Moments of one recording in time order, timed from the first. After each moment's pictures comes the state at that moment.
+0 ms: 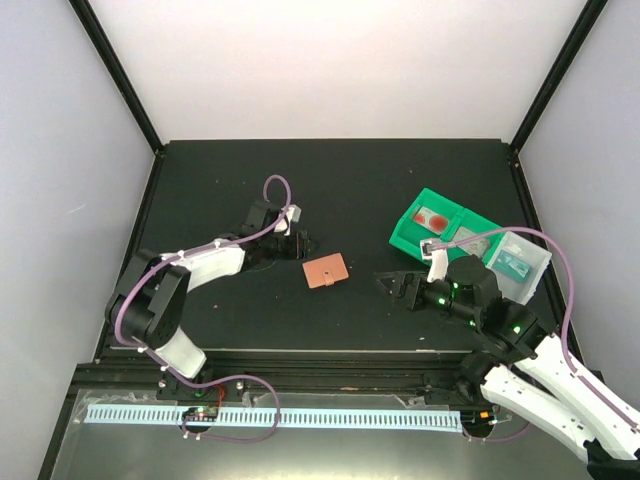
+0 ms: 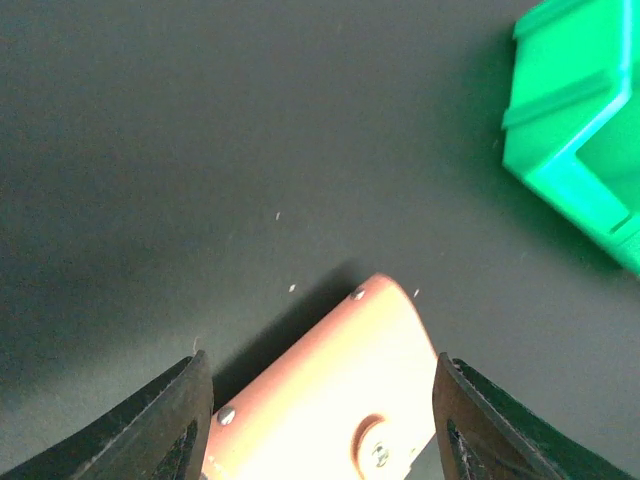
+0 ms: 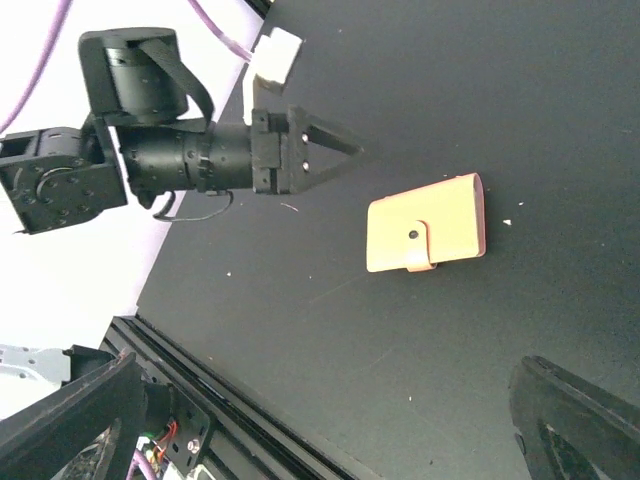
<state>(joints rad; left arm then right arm) -0.45 1.59 0.82 0.01 0.37 -0.53 0.76 0.59 0.69 -0.56 -0.13 0.72</state>
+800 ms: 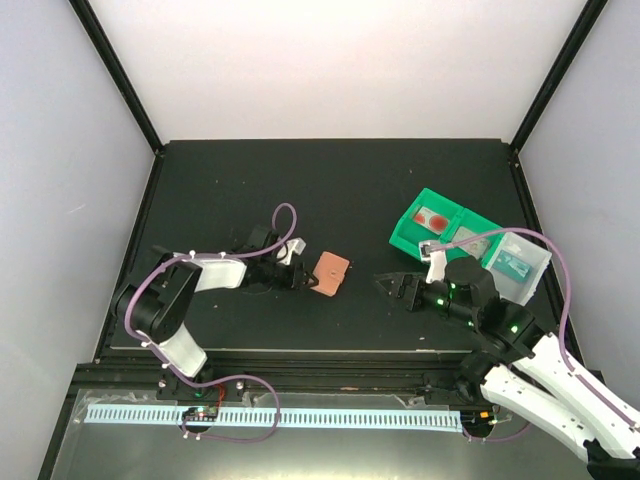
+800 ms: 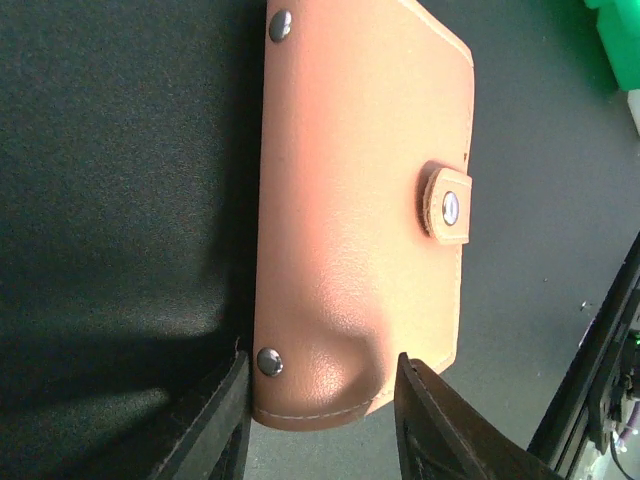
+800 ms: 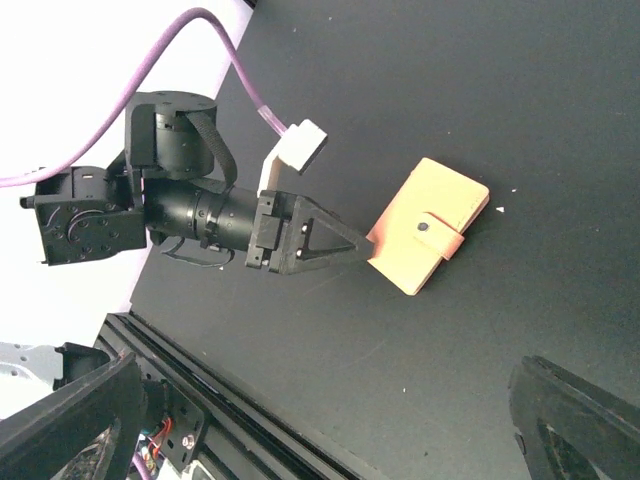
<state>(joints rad) -0.46 1.66 0.67 0.00 0.63 -0.45 0.76 0.58 0.67 -0.57 -0.13 0.74</state>
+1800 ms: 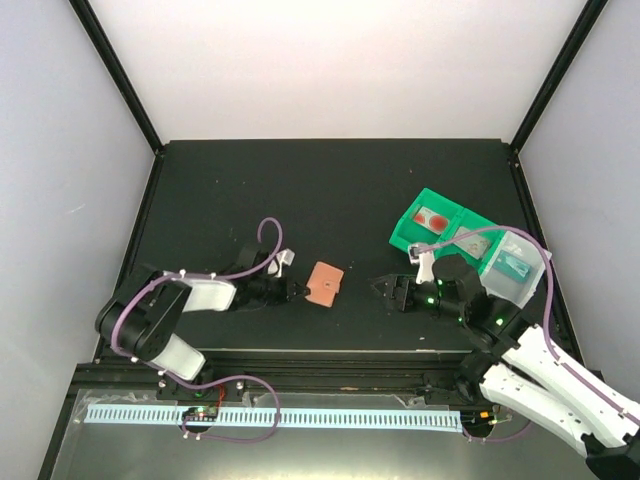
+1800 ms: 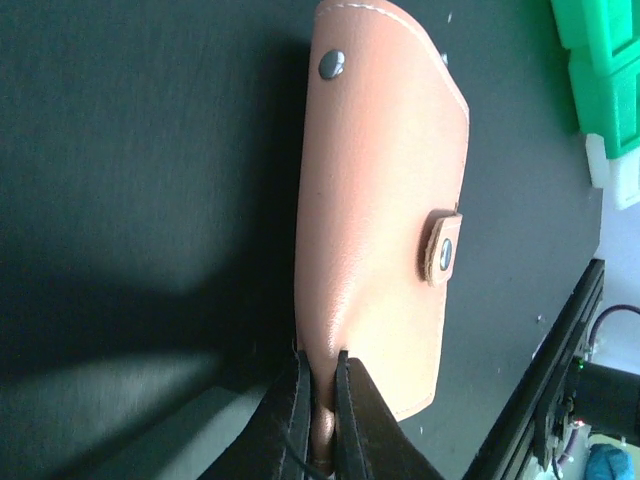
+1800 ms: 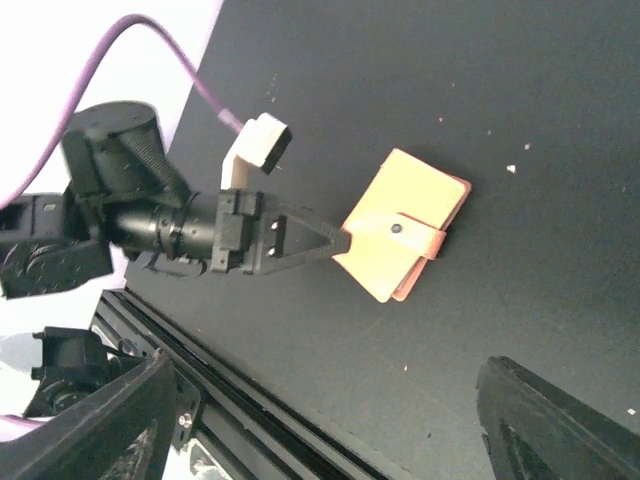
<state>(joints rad) -0.47 1.55 0.47 0.22 0.63 -0.69 0.76 0.65 0.63 -0.52 -0.18 0.75</state>
